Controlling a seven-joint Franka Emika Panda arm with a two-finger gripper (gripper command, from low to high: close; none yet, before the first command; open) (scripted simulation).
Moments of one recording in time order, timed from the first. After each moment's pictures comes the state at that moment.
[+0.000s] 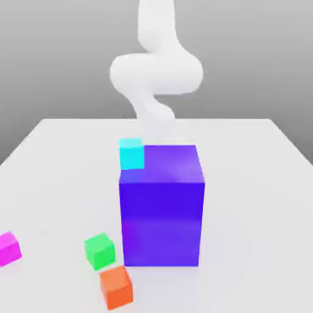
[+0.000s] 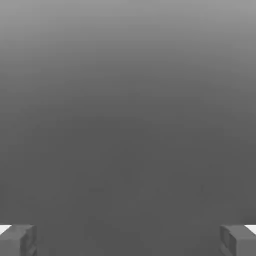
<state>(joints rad) -0.02 -0.71 -0.04 -2.31 0.01 2.33 0.80</state>
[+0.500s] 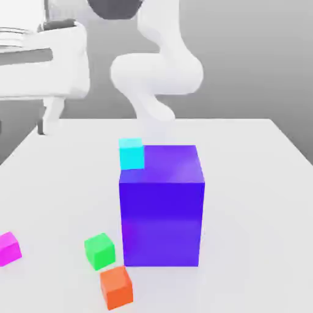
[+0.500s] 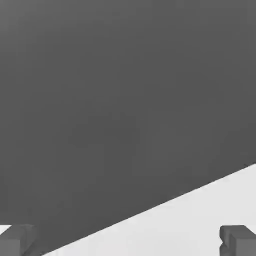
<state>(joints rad) -0.14 -0.16 -0.29 -2.38 0.12 2.54 0.75</state>
